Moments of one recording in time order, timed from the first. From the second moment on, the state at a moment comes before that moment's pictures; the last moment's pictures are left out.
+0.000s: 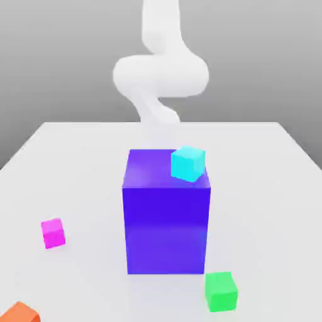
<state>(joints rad) 0.04 -0.76 -0.05 -2.31 0.01 2.31 0.70</state>
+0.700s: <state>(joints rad) 0.35 -0.49 -0.52 -2.44 0.13 2.45 -0.15</state>
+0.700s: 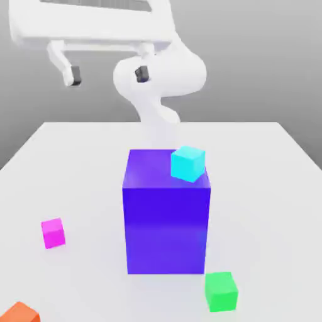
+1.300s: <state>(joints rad) 0.59 -0.25 -0.92 -2.55 0.30 2.56 -0.92</state>
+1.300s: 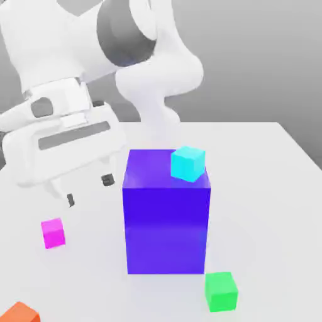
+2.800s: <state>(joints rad) 0.10 0.39 -0.65 -2.67 0.99 2.87 -2.69</state>
